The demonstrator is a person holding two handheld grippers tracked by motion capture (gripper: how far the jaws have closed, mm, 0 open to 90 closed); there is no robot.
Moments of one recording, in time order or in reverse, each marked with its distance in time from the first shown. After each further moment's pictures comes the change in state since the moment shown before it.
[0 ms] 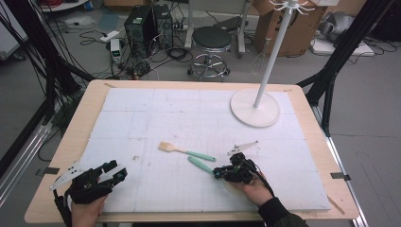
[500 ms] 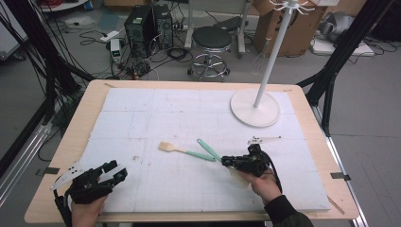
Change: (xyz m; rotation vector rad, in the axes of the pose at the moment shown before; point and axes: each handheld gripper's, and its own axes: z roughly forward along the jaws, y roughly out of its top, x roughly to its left) left arm -0.001 0.000 0.000 0.003 0.005 0.001; right arm -0.024 -0.001 -0.038 -0.250 0.105 0.159
